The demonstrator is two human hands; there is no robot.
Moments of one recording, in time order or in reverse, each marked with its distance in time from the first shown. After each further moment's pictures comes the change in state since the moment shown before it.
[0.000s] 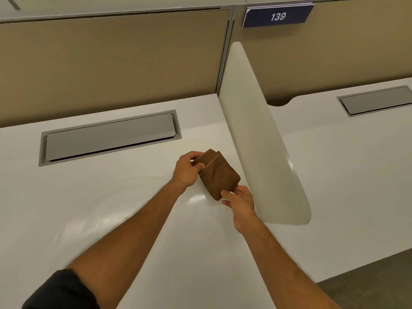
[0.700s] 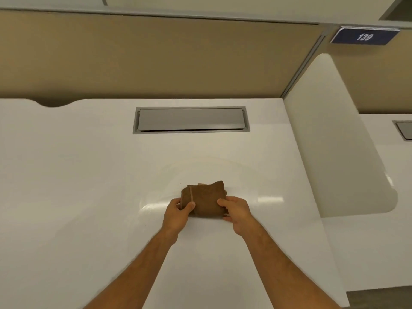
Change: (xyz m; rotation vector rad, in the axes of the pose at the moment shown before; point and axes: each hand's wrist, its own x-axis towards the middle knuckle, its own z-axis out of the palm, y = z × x) left_hand -0.201 -0.198 -0.171 -0.317 0.284 -0.396; right_hand -0.117 0.116 0.160 -0.237 -0.230 0.146
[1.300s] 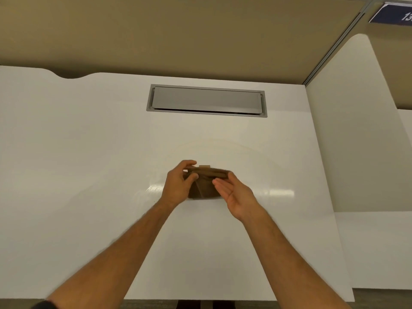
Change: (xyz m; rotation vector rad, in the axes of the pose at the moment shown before) left_hand 0.010 0.021 -0.031 0.222 0.018 0.542; right_hand -0.027 -0.008 0.024 0.501 -0.187 0.089
